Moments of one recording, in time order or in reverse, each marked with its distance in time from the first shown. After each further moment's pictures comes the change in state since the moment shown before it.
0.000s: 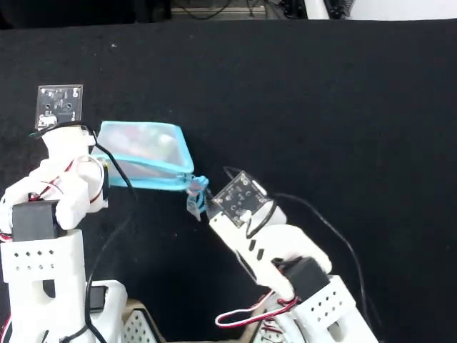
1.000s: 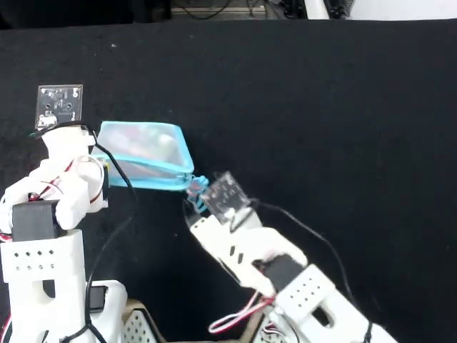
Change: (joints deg) left arm 0.0 0.0 0.0 0.0 0.0; right arm -7.6 16.5 6.5 -20.1 -12.4
